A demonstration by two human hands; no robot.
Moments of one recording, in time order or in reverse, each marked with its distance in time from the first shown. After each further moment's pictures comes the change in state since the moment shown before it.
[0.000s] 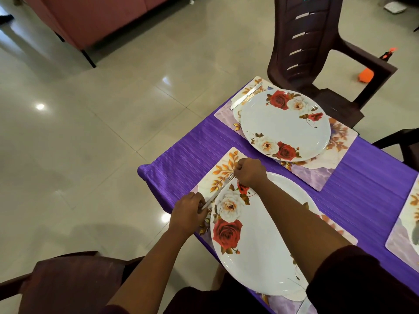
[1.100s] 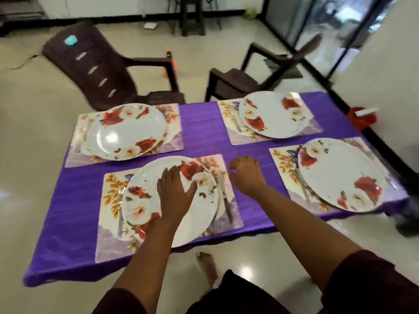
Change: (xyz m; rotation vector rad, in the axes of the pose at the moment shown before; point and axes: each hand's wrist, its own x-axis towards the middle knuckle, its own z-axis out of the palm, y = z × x) left_hand -0.046 0.168 0.044 -0.068 -0.026 0.734; right_hand -0.308 0.153 -0.007 0.060 0.466 0.588
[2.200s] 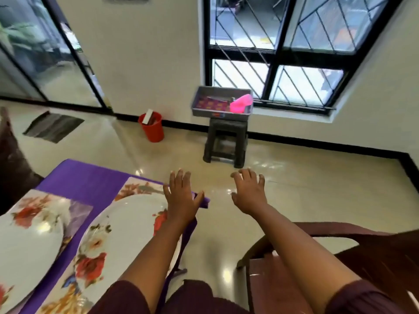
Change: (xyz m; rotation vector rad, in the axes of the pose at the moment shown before) left_hand -0.092 0.572 0.355 0.035 -0.656 1.036; right_hand -0.287 0.513 -0.092 0.029 0.300 1.135
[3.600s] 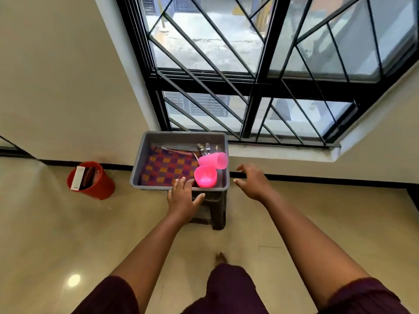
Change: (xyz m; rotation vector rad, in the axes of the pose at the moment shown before) left_hand 0.666 0.195 0.190 -0.043 -0.366 0.019; right_hand 0.652 0.304 -0.044 0.392 -0.150 0.305
